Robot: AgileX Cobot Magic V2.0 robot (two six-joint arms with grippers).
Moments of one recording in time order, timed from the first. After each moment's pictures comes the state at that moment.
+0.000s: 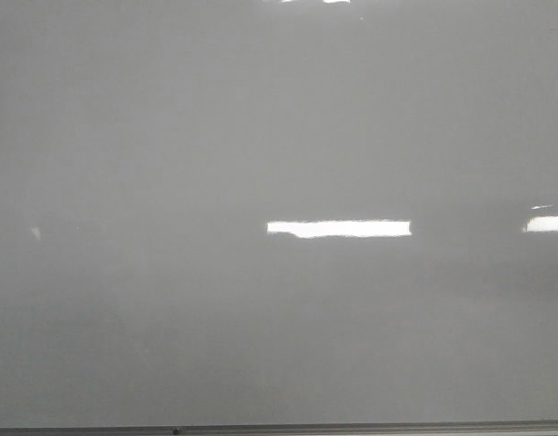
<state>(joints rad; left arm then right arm) 0.01 -0.01 0.01 -0.01 0.01 -0.01 0.00 -0.01 0.03 0.03 -0.04 -0.04</state>
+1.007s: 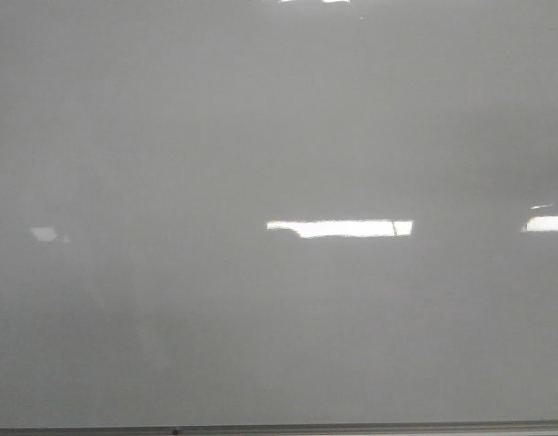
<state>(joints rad) 0.01 -0.01 -0.41 -0.02 0.21 -0.01 0.00 0.07 -0.47 0.03 0.31 -0.04</state>
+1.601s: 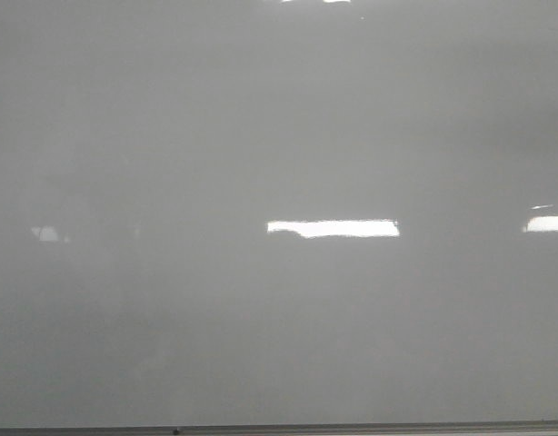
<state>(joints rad) 0.01 0.32 -0.63 -0.02 0.44 -0.01 0.00 0.40 -0.70 0.03 0.61 -0.04</state>
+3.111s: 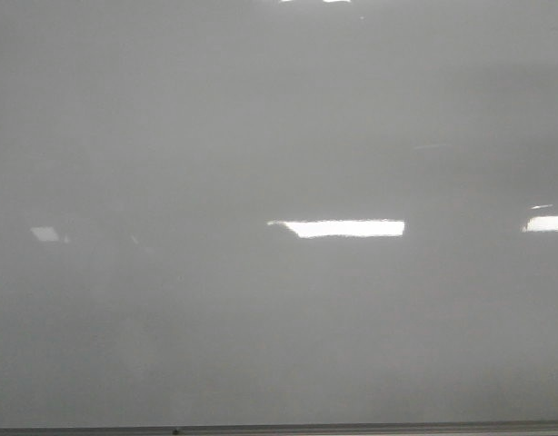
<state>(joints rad) 0.01 0.80 -0.63 -0.01 0.54 0.02 0.00 0.53 -0.60 0.03 0.63 -0.04</state>
